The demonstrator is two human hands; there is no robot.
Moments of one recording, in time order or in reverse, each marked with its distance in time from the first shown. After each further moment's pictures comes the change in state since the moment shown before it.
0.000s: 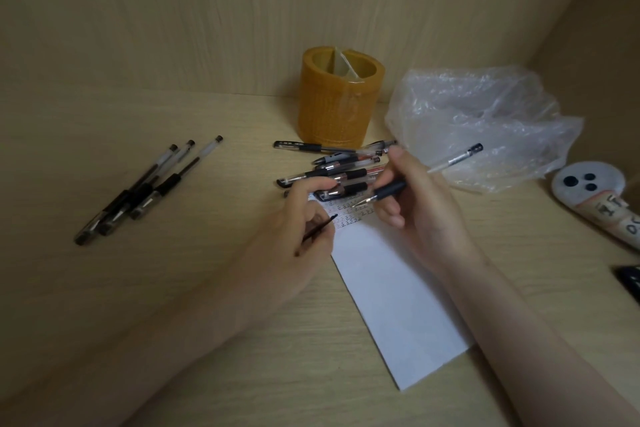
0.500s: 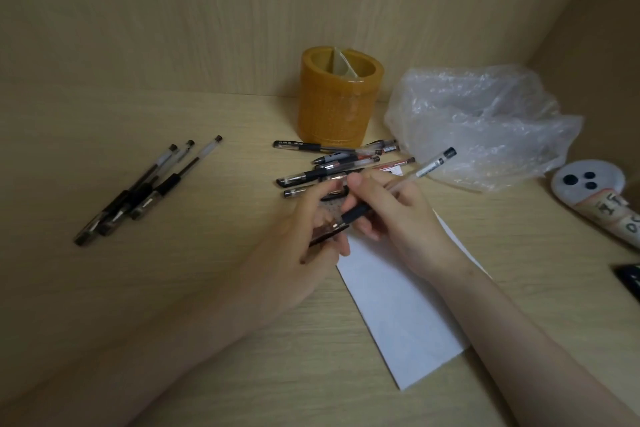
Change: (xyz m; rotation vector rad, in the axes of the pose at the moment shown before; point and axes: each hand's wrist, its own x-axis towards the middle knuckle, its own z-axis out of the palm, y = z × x) left_hand -0.001 0.000 0.005 -0.037 -0.059 0.024; right_hand -0.011 0.006 0.009 -0.243 -0.238 -0.072
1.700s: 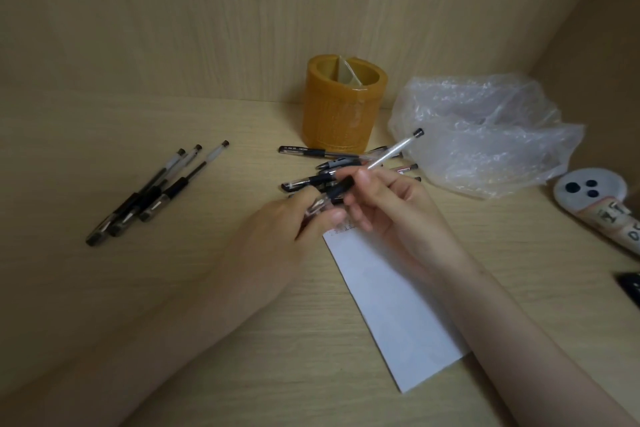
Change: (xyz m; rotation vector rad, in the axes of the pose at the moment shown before) left_hand 0.012 -0.010 -0.012 0.273 0.165 0.003; right_hand 0.006 0.001 -0.002 0.218 -0.003 0.048
